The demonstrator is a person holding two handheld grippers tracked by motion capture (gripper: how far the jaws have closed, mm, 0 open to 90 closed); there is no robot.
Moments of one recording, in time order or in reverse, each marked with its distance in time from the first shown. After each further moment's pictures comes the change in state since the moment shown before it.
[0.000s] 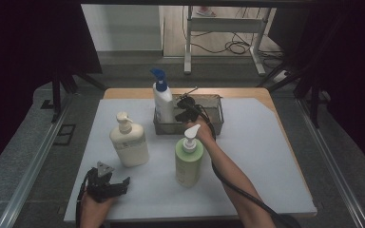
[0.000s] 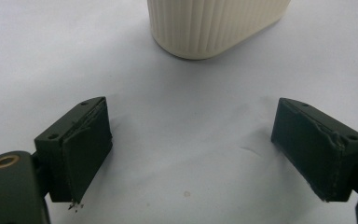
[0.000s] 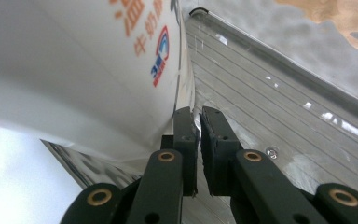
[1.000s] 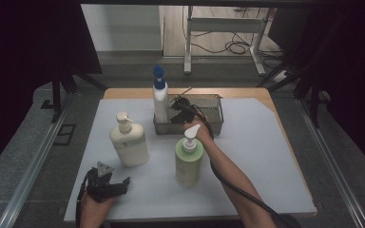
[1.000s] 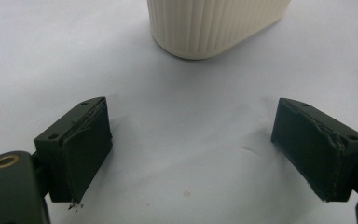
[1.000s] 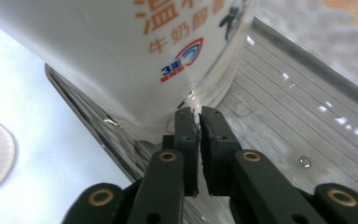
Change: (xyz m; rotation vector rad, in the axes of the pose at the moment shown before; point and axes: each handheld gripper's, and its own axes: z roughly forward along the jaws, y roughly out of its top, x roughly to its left) left arm 0.000 0.000 0.000 -0.001 0.000 -0.001; right arm 0.016 0.006 0.003 0.036 0.045 -0.060
